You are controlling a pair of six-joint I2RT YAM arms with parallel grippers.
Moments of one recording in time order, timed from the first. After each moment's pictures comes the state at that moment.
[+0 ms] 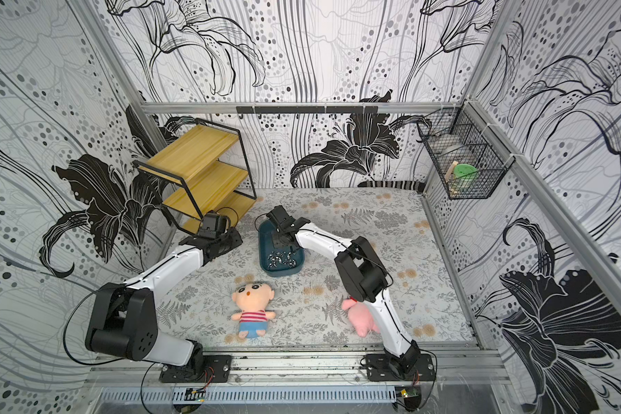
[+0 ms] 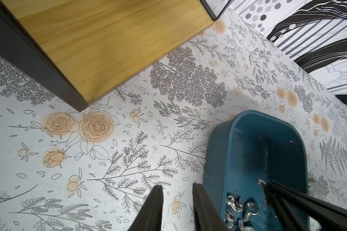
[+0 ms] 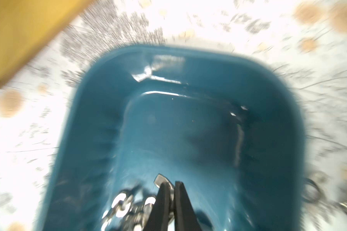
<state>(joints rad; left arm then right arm) -0.17 1.49 0.95 -0.32 -0.11 -0.67 0.77 2.20 1.82 -0.52 0.14 0.38</state>
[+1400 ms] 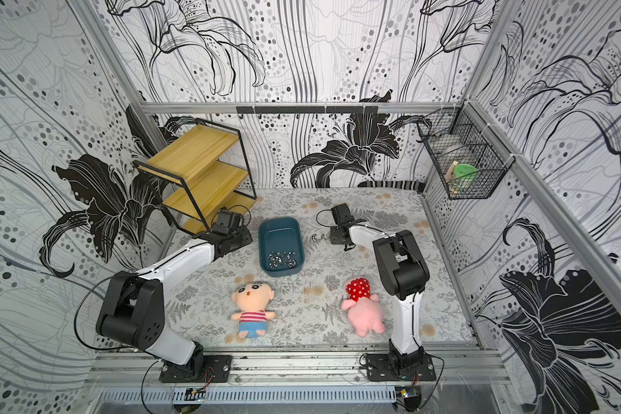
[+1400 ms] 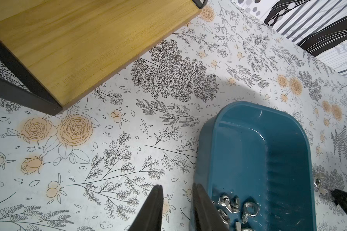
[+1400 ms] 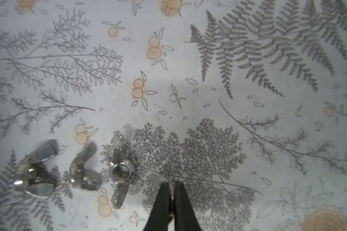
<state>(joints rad) -0.26 1.57 1.04 -0.36 -0.18 -0.67 0.38 2.03 1.36 -0.33 0.15 0.29</state>
